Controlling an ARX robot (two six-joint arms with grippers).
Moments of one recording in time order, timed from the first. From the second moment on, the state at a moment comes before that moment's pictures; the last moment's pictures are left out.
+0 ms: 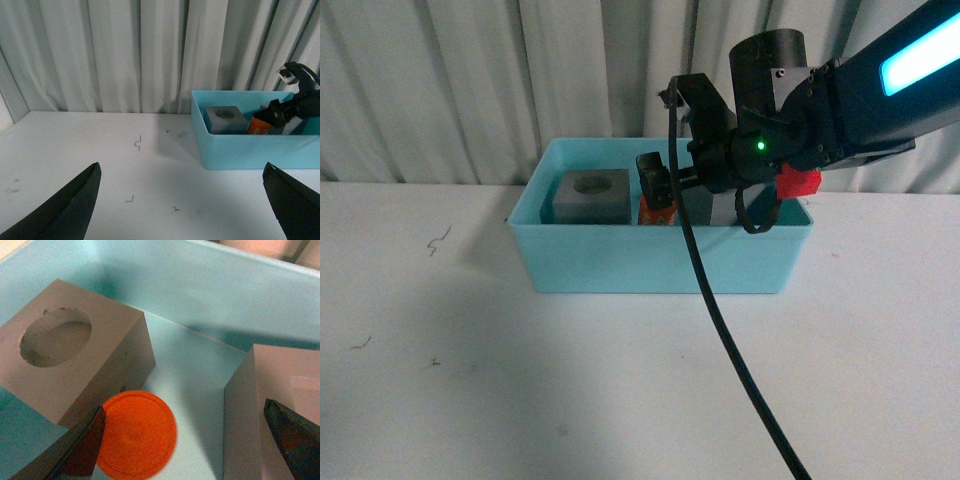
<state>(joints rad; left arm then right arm) 0.00 0.01 0.01 0.00 0.00 -0.01 0.30 2.55 1.92 0.11 -0.25 -0.12</state>
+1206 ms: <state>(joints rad) 0.00 0.01 0.01 0.00 0.00 -0.01 0.19 1.28 0.31 0.88 0.19 -0.01</state>
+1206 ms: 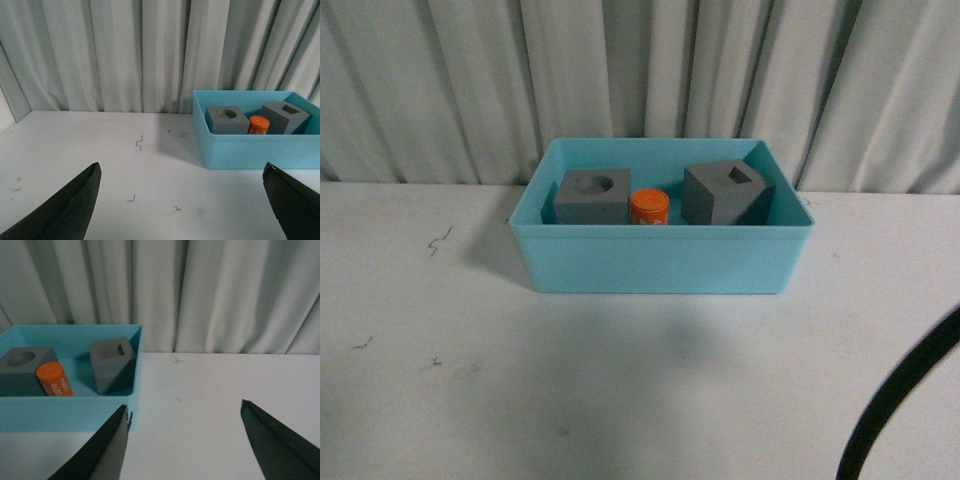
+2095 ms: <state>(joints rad) 0.00 0.01 0.01 0.00 0.00 -0.01 0.00 0.70 0.02 0.68 0.00 -0.01</state>
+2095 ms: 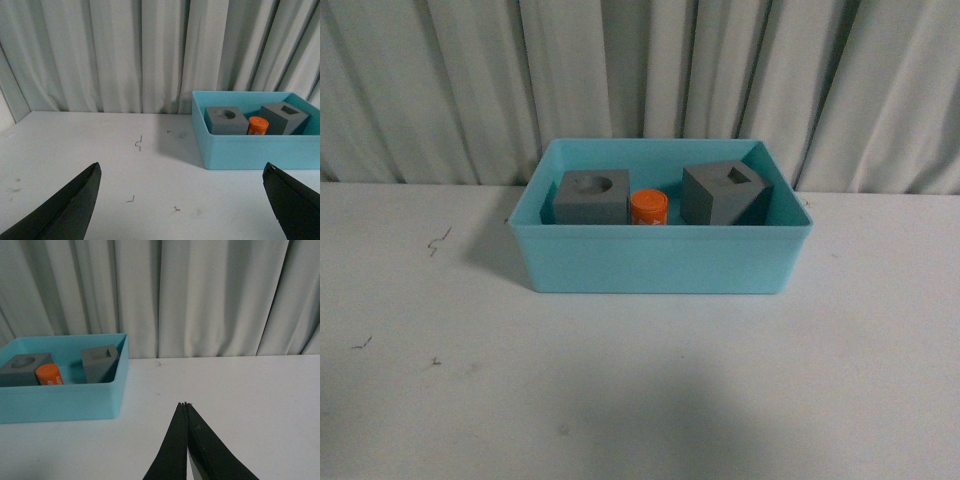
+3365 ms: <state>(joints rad) 0.00 0.01 0.01 0.00 0.00 -0.01 0.00 0.19 0.01 0.19 0.00 -0.01</state>
